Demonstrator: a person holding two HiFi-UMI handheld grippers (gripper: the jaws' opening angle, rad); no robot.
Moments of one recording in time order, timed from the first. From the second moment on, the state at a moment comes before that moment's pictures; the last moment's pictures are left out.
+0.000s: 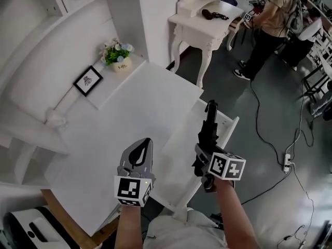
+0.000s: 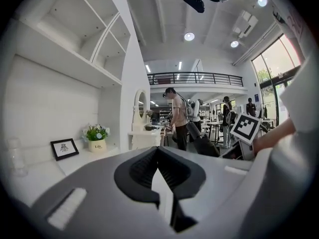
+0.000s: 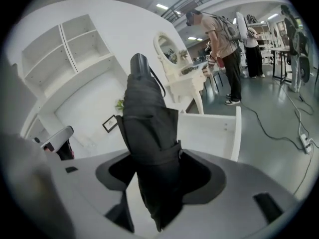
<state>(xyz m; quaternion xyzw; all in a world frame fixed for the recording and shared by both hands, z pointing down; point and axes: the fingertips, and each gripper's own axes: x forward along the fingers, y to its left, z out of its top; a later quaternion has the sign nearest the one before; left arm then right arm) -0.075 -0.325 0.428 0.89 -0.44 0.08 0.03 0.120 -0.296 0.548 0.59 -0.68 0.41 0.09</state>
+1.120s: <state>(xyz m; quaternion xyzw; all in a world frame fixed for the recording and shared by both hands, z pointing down) -0.058 -0.329 0.468 0.88 -0.46 0.12 0.06 0.117 -0.321 0.699 0.55 -0.55 0.60 0.17</state>
